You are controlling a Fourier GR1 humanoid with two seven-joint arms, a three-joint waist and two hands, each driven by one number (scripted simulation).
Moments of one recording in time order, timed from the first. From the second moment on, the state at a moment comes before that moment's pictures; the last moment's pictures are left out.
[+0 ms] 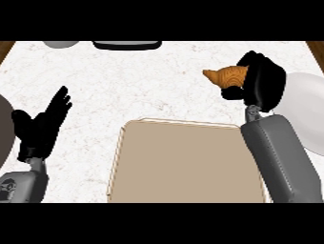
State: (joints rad) left arm -0.16 0.21 0.07 -1.42 0.03 0.01 0.18; right arm -0.60 -0.13 0.09 -1.24 1.27 -0.33 0.69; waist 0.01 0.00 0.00
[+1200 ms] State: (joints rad) left arm -0.18 0.19 0.08 -1.43 0.01 0.01 0.19; right arm -0.49 -0.44 -0.31 -0.94 0.90 -0.44 0.36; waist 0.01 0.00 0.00
